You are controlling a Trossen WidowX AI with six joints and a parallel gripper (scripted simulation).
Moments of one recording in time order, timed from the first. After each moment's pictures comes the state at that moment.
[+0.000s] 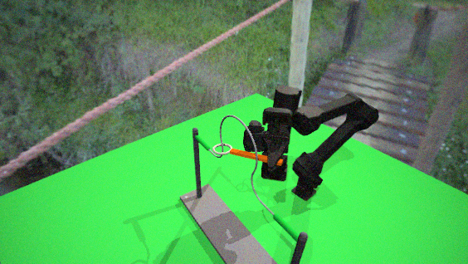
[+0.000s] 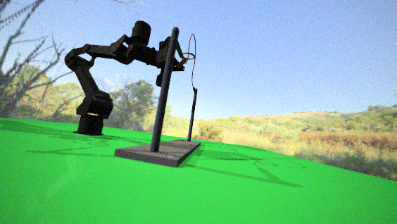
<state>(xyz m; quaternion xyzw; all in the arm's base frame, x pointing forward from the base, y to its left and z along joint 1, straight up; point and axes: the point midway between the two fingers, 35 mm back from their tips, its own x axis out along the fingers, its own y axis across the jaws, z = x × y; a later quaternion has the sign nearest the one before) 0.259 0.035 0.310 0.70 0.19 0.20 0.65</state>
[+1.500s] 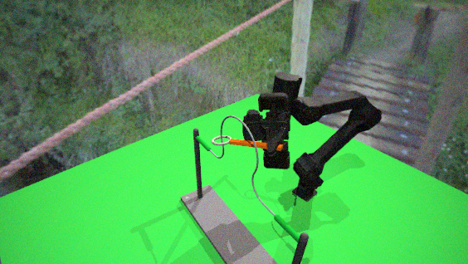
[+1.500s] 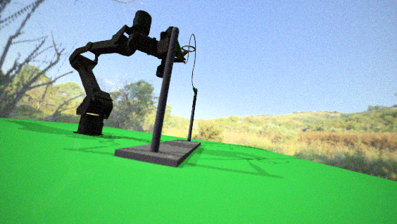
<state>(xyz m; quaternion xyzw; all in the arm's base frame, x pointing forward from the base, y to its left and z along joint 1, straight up) 0.257 0.026 0.343 0.73 0.20 0.20 0.62</state>
